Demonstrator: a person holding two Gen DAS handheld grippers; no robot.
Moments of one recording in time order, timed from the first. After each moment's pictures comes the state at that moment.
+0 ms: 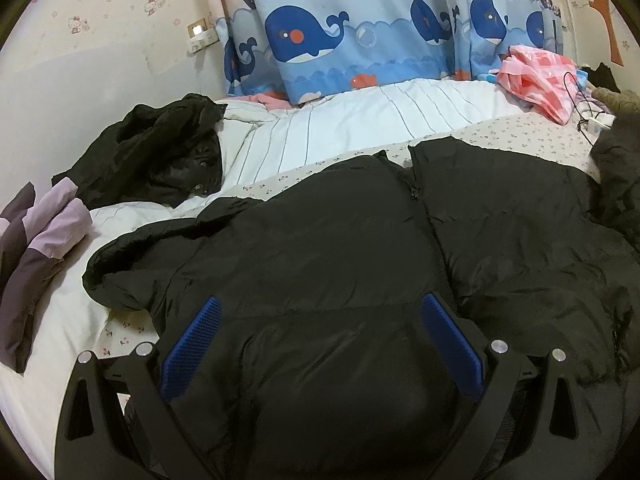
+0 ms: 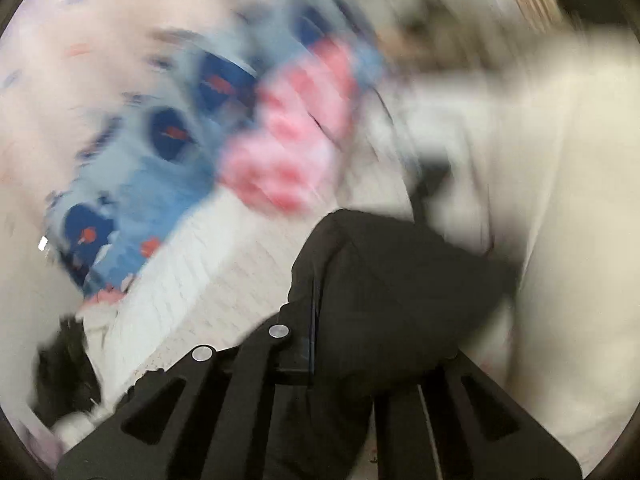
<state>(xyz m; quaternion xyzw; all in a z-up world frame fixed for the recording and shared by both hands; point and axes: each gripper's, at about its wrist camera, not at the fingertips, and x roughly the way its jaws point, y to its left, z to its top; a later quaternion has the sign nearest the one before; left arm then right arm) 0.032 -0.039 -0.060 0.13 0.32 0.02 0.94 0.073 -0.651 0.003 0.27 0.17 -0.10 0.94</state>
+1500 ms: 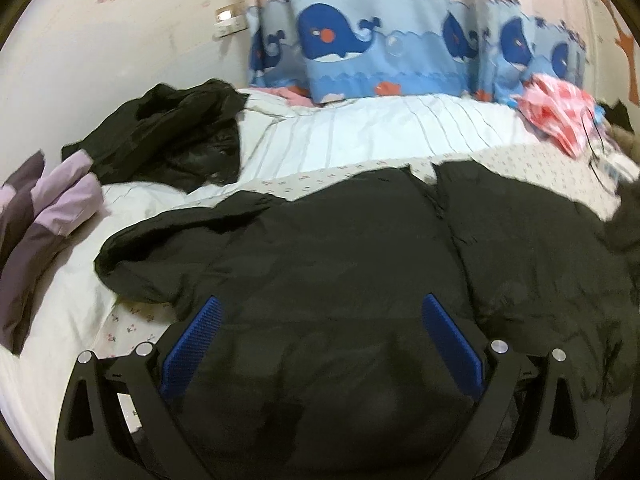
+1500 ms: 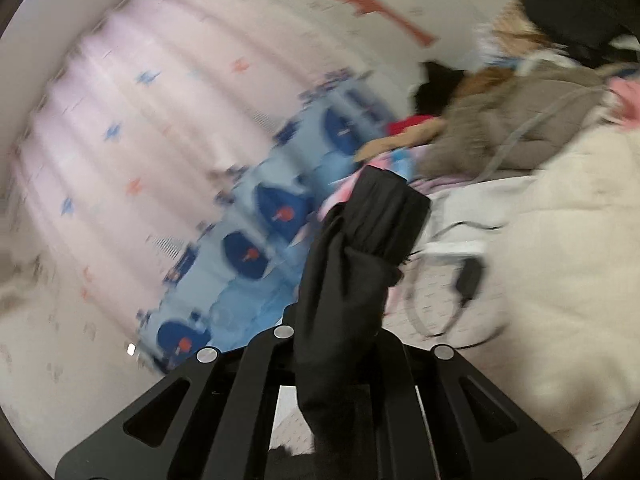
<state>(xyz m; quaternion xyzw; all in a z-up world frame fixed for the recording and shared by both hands) 0.035 0.001 -0.037 0.07 0.33 0.03 0.94 0.032 -0.697 0.098 0.41 0.05 -0.04 0.91</state>
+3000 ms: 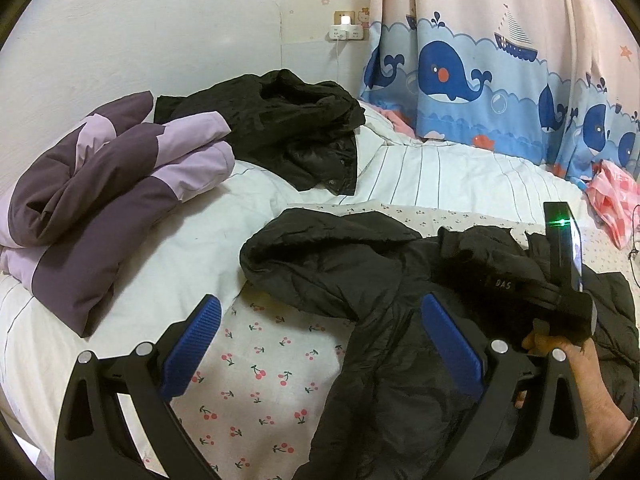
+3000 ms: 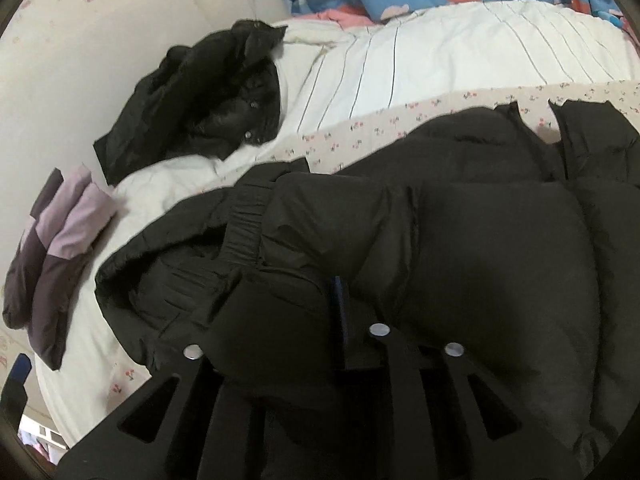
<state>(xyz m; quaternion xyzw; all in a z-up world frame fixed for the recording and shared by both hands) 0.005 0.150 0.008 -0.03 0.29 0.13 0.95 0.200 -0.059 -0.136 0.12 0.43 0.26 0.85</state>
